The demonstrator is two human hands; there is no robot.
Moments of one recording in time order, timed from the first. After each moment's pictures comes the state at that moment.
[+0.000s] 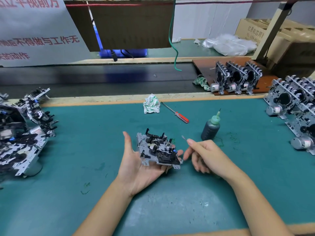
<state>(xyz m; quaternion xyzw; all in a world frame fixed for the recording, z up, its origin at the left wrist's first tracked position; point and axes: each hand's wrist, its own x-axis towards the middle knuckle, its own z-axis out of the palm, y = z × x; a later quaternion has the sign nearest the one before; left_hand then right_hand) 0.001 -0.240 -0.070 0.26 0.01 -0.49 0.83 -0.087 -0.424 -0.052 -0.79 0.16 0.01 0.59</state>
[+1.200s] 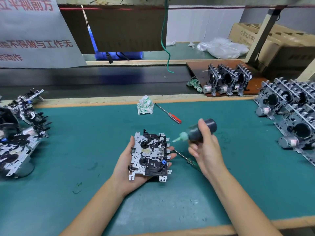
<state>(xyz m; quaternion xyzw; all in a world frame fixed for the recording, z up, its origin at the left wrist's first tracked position) -0.002 -0.242 -0.070 0.30 0.03 -0.52 0.80 -0.077 -0.412 -0.042 -0.43 0.23 -0.26 0.83</state>
